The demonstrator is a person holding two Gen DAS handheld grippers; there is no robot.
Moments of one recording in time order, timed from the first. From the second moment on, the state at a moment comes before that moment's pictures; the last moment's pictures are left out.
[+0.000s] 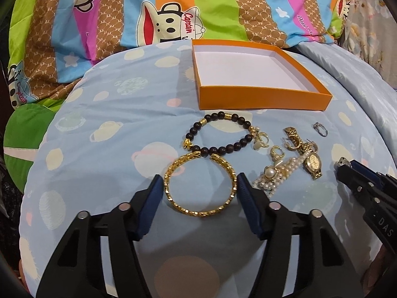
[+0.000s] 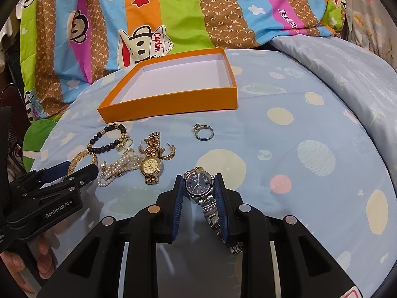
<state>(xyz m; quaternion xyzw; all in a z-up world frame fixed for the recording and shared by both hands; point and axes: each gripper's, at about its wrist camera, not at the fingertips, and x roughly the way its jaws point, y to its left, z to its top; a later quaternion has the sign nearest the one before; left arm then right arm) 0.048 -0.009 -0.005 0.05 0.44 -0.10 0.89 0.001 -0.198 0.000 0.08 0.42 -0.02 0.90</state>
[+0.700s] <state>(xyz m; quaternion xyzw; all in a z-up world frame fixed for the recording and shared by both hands) 0.033 0.015 0.018 -0.01 0.44 -0.14 0.89 -0.005 -0.204 0.016 0.09 0.40 -0.02 0.91</state>
